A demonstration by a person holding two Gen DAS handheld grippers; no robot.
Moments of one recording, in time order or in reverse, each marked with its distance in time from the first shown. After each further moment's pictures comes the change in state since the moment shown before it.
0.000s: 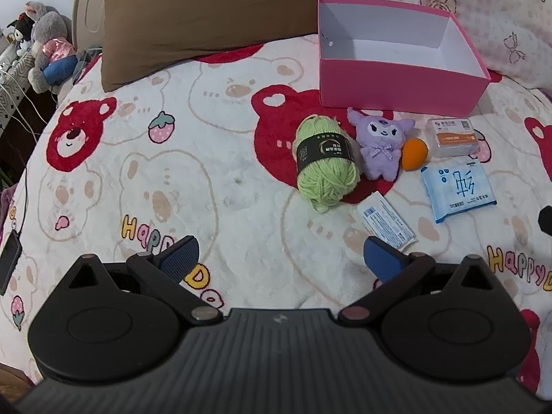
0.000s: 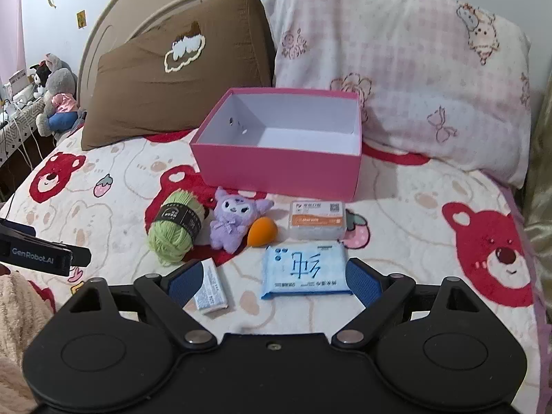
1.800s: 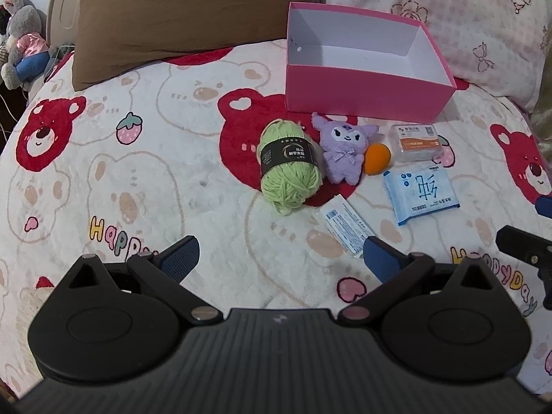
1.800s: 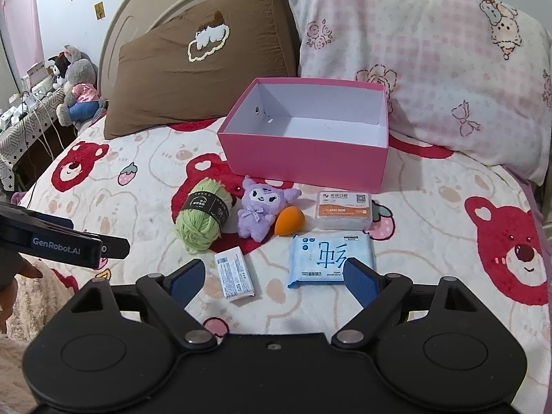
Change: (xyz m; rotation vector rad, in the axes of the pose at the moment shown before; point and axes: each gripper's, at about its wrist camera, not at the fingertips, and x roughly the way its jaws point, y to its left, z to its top) left arm -0.007 0.000 -0.003 -0.015 -0.015 -0.128; right arm -0.008 0.010 0.004 -0.019 0.040 0.074
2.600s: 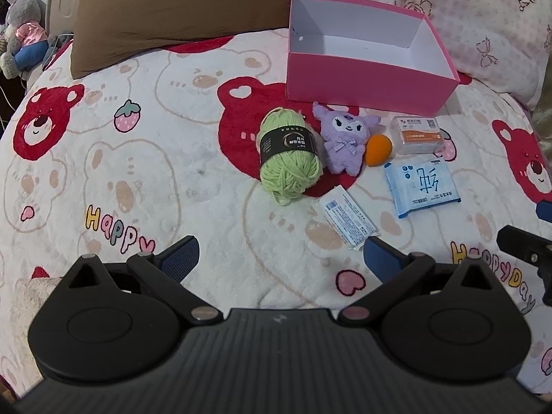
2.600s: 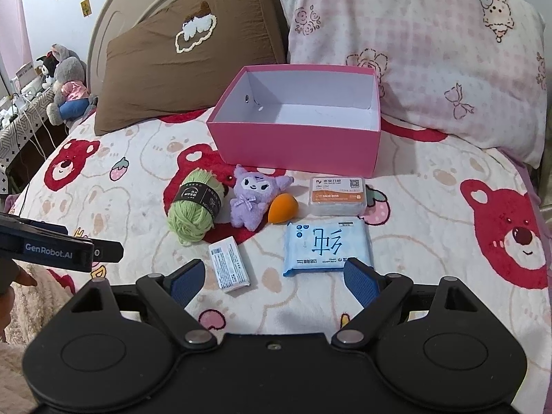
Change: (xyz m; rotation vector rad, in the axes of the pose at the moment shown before) left arm 0.007 0.002 -0.002 -0.020 0.034 0.000; right arm 0.005 -0.004 -0.002 0.035 0.040 -0.017
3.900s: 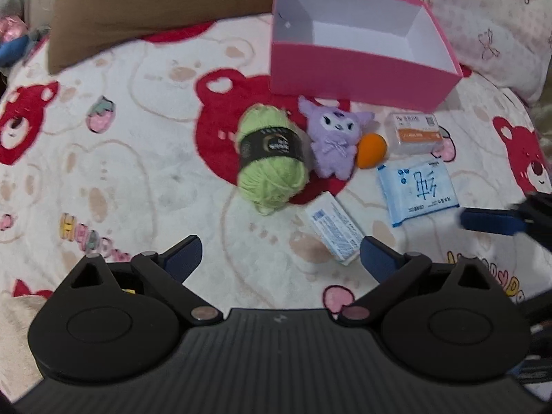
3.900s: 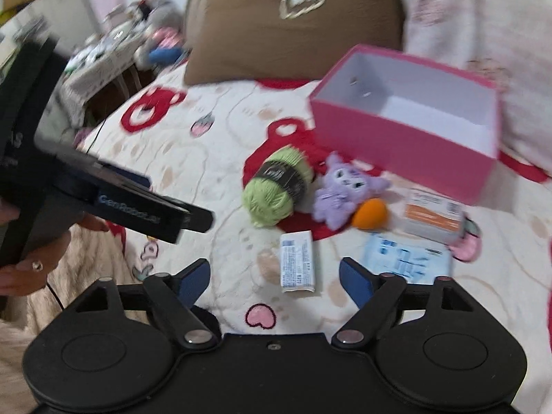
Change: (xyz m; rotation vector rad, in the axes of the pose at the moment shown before) left arm 0.042 -0.012 0.028 -0.009 0.073 -0.045; right arm 0.063 0.029 0.023 -0.273 0.129 0.294
